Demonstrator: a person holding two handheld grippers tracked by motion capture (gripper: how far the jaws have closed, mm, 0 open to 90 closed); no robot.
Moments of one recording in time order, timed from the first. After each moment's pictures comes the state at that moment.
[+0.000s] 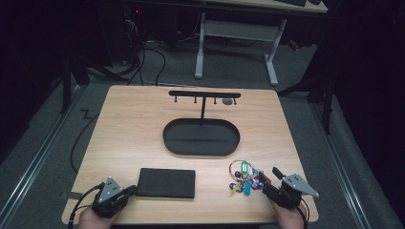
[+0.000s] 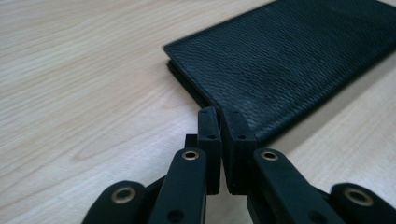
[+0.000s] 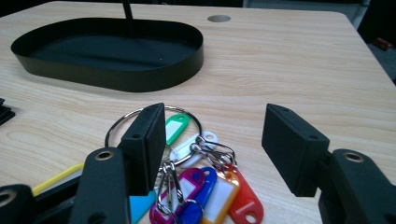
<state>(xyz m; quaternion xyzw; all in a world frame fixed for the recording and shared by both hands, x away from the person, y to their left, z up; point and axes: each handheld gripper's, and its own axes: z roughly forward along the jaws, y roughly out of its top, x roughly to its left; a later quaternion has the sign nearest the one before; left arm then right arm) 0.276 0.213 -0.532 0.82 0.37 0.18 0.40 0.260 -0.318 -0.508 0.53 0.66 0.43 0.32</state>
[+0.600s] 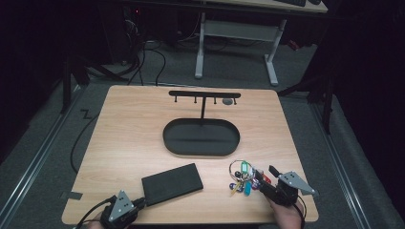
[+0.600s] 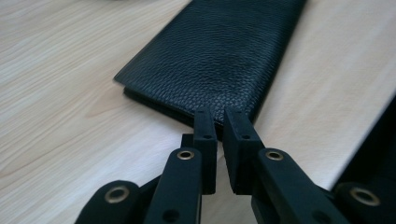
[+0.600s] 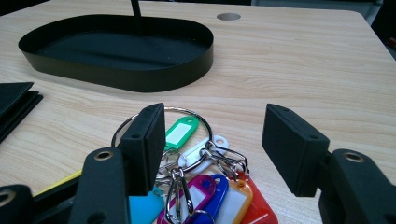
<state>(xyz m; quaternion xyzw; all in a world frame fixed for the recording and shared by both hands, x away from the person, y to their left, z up) 0.239 0.179 -0.525 0.85 0.30 0.18 0.40 0.268 -0.313 -0.509 0.52 0.67 0.44 0.31</state>
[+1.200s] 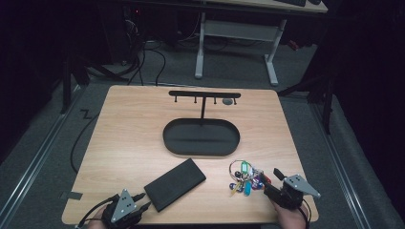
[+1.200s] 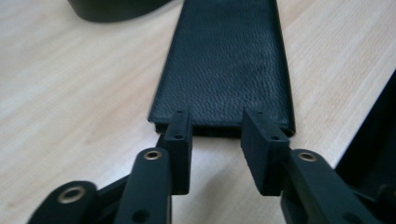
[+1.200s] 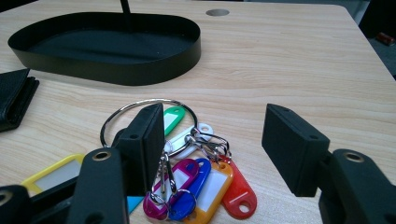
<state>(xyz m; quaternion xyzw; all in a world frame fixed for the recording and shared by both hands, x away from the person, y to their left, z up) 0.242 0.176 -0.509 0.85 0.27 0.20 0.40 0.258 -0.324 -0.511 0.53 0.66 0.43 0.31</state>
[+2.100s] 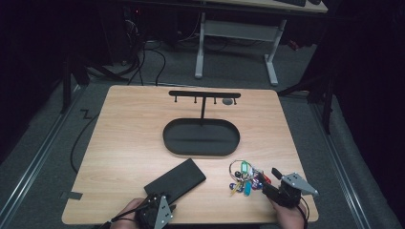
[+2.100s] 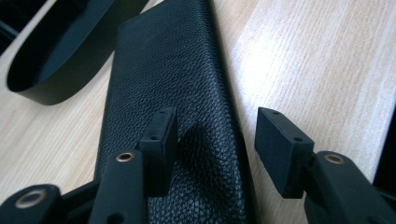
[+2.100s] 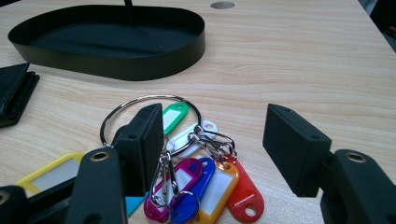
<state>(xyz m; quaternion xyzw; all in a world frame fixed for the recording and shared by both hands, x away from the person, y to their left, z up) 0.240 0.098 -0.529 0.89 0.12 0.29 0.32 0.265 -0.323 -0.515 0.53 0.67 0.43 0.30</state>
